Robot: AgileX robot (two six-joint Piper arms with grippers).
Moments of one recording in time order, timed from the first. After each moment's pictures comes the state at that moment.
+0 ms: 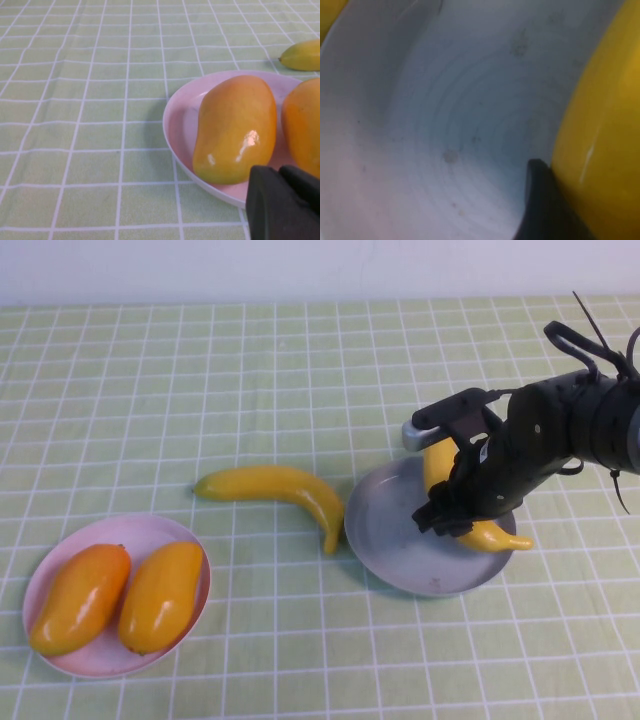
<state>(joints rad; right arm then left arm) 0.47 1.91 -1.31 0.04 0.65 -0.09 -0.06 -0.01 0.03 0.01 0.38 -0.02</state>
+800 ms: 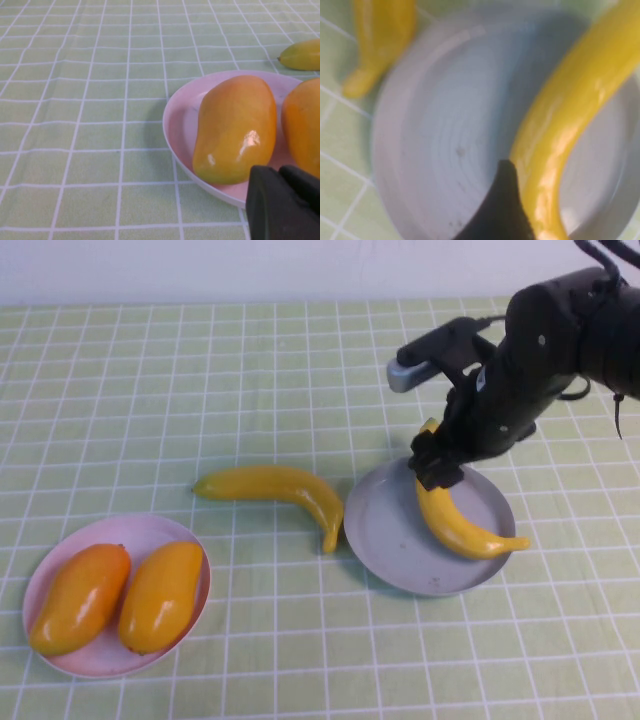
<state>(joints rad) 0.49 1.87 -1.56 -0.01 0.96 -0.12 -0.06 -0.01 0.03 0.01 0.38 -0.02</state>
